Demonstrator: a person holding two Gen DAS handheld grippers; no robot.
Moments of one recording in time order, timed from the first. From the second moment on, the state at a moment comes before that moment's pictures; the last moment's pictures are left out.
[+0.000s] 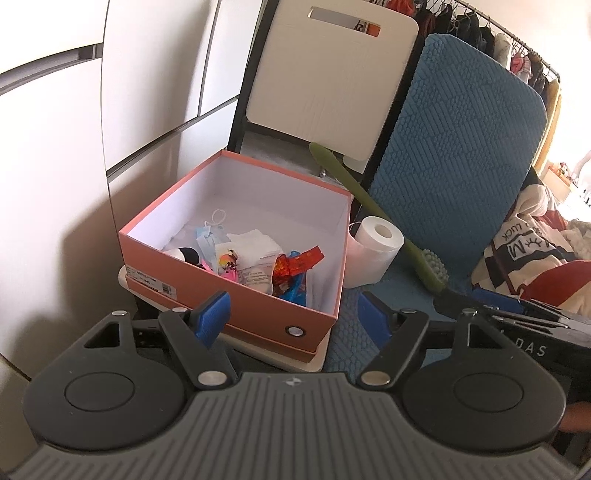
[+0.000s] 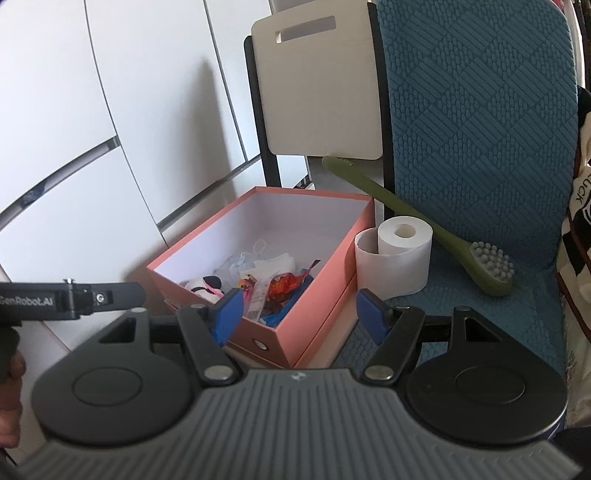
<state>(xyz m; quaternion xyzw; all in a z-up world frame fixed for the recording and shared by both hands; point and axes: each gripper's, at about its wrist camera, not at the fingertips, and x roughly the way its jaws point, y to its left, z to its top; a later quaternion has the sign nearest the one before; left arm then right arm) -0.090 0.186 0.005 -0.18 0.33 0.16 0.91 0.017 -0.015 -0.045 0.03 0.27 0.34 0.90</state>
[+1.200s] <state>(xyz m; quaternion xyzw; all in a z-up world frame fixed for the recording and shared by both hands) -0.086 0.185 0.008 -0.19 0.33 0.17 0.91 0.018 -0.029 -0.042 0.04 0.26 0.33 0.91</state>
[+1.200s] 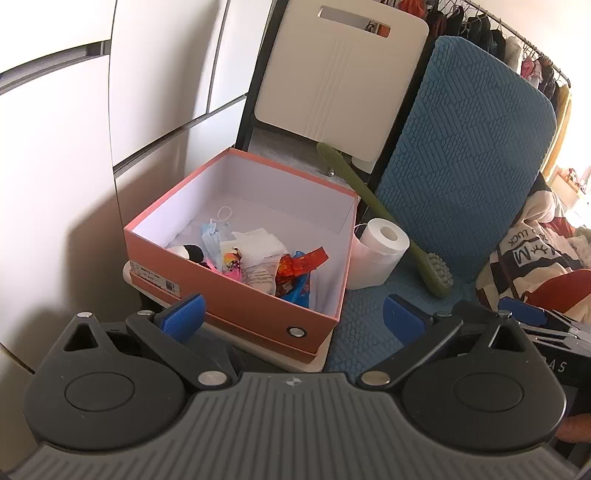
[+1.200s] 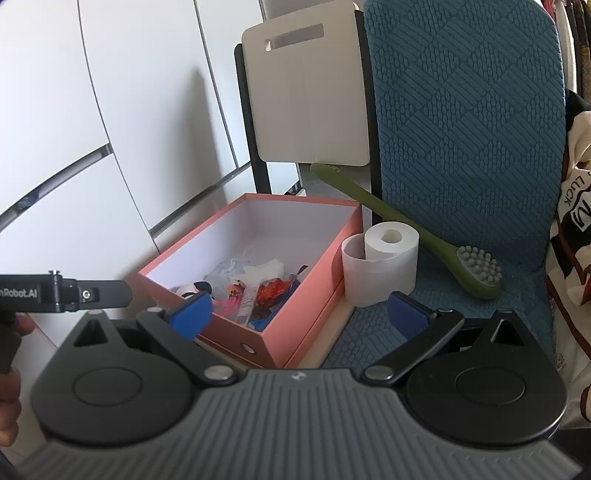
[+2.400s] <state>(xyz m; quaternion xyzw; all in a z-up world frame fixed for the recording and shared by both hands) -0.088 0.185 0.011 -0.20 0.33 0.17 0.91 0.016 -0.030 -0.037 0.03 0.26 0.33 0.91</state>
